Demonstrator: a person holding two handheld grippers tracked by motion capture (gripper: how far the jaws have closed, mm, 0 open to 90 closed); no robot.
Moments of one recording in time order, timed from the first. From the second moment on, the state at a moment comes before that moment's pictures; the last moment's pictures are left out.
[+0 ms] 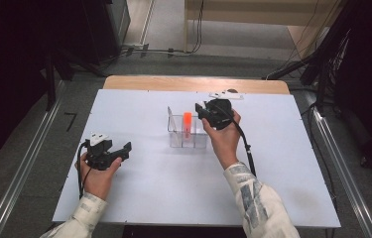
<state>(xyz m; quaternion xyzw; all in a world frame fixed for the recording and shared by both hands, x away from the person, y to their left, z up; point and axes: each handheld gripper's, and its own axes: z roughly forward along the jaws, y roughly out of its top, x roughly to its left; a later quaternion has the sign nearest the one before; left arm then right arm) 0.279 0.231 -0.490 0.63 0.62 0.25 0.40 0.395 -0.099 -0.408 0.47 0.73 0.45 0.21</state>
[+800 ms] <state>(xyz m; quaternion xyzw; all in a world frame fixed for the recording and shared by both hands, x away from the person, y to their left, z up) 0.279 0.231 -0.490 0.63 0.62 0.25 0.40 0.407 -0.090 -0.412 0.48 0.73 0.45 0.20</state>
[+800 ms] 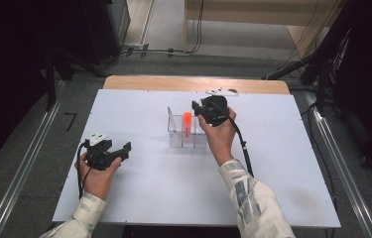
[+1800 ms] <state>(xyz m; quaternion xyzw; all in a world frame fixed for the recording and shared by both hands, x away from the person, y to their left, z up) 0.279 0.231 -0.490 0.63 0.62 0.25 0.39 0.387 -0.099 -0.414 0.47 0.72 0.47 0.19</state>
